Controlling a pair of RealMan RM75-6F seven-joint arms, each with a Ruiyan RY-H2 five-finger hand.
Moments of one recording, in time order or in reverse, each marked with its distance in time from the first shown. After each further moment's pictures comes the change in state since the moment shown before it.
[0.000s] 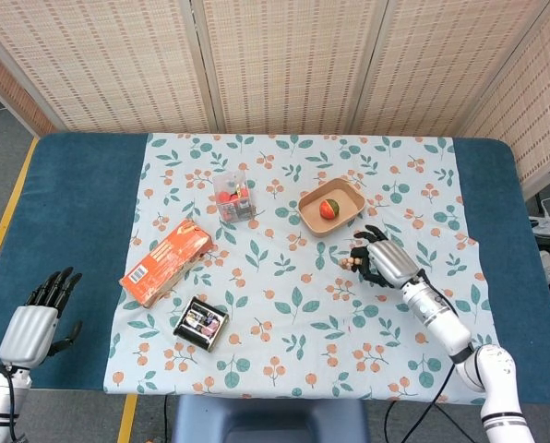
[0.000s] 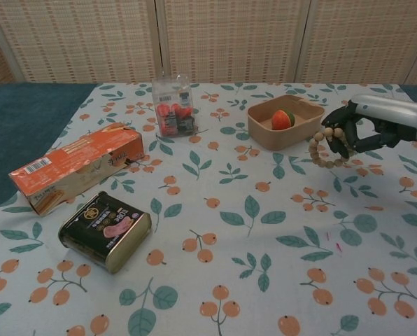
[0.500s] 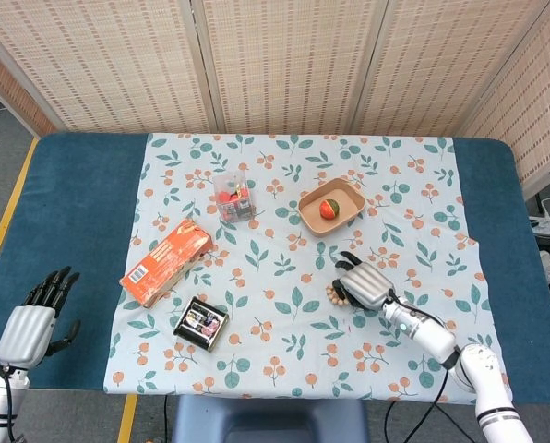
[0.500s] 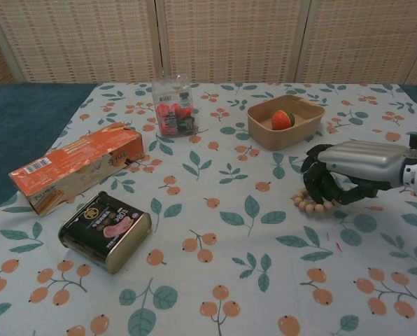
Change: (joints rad) left arm 0.005 0.008 -0.001 -0.003 0.005 0.012 -0.013; right arm 0.017 0.041 -0.147 0.041 -0.084 -0.059 -0.236
